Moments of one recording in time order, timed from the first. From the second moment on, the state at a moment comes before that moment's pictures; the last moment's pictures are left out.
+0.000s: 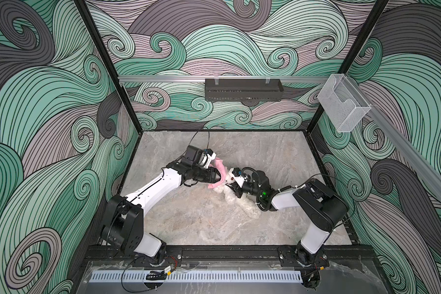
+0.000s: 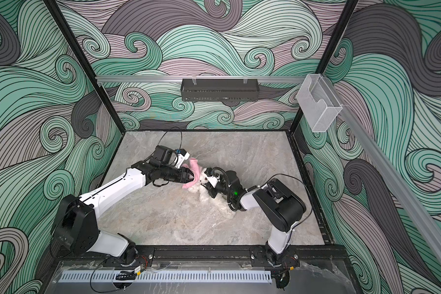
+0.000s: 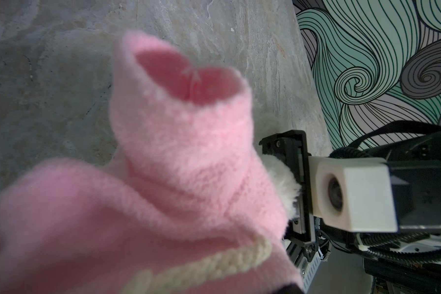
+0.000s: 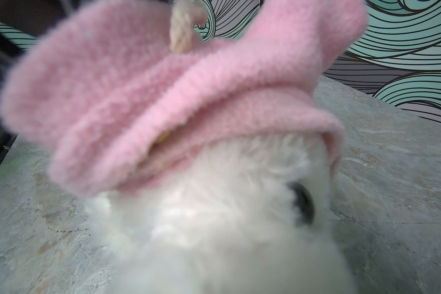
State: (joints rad) left arm -0.47 1.47 1.06 -0.49 0.52 -0.33; right arm 0.65 1.76 0.58 0.87 -0.45 -0.15
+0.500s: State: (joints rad) left arm -0.46 1.47 1.09 -0.52 0.51 -0.26; right arm 0.65 1.76 0.59 0.85 -0.50 -0.18
